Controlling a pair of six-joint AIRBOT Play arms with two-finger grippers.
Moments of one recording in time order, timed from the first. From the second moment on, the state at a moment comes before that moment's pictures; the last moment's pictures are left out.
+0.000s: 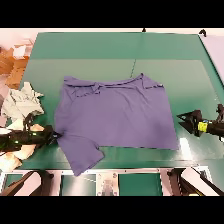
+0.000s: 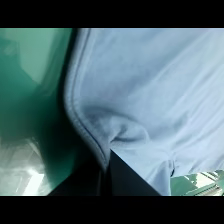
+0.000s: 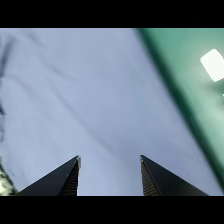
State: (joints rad) left arm 0.52 -1.02 0.32 0.76 -1.14 -1.15; right arm -0.85 -1.03 0.51 -0.74 1.26 1.24
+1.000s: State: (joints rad) left arm 0.52 -1.02 0.33 0.65 -1.12 -1.03; right arm -0.79 -1.09 0.45 -1.12 1.31 1.34
